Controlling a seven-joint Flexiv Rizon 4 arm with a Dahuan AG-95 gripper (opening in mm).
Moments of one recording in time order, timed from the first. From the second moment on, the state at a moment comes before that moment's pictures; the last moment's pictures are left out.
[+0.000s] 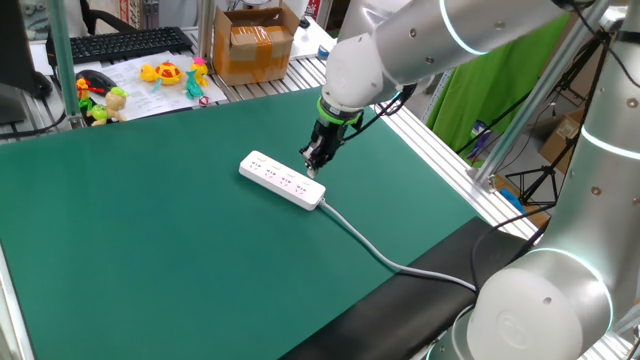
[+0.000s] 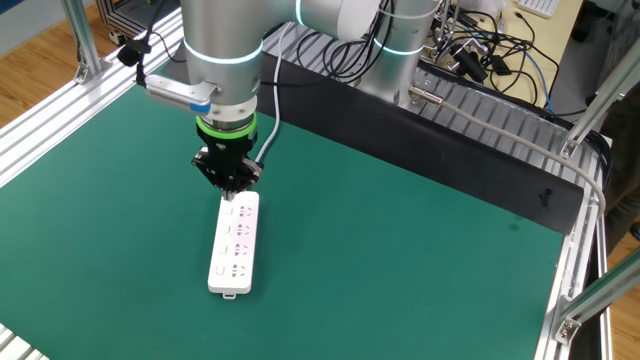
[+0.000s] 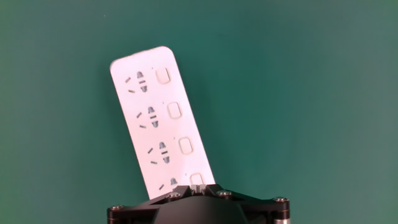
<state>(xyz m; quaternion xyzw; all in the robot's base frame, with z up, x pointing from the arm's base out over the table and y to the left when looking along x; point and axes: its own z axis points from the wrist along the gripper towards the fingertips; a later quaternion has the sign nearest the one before) 0.532 -0.094 0.062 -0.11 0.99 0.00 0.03</state>
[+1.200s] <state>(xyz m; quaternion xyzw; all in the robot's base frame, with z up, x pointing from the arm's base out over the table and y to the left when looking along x) 0.535 -0.094 0.061 -0.05 1.00 0.00 -0.05</state>
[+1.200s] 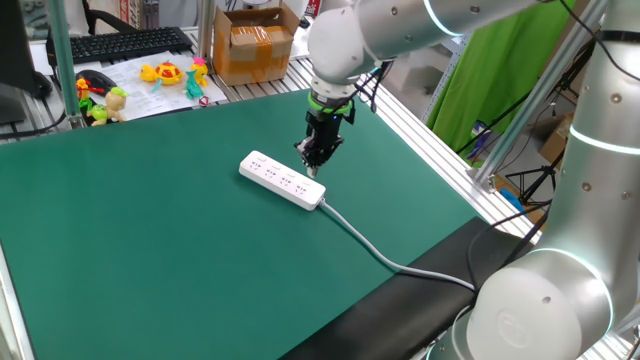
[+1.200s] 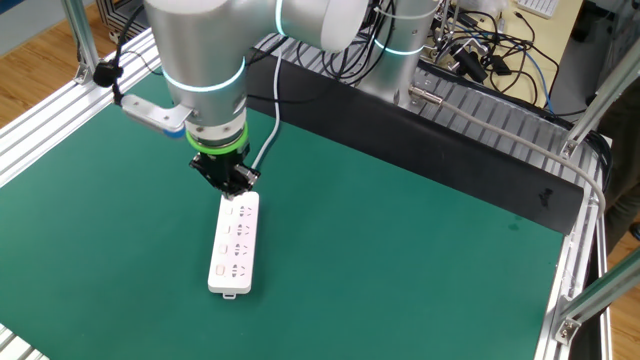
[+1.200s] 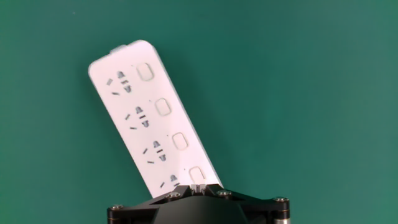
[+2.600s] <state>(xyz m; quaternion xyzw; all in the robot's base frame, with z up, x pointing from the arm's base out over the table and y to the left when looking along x) 0.550 -0.104 0.052 -0.12 0.99 -0.02 0.01</state>
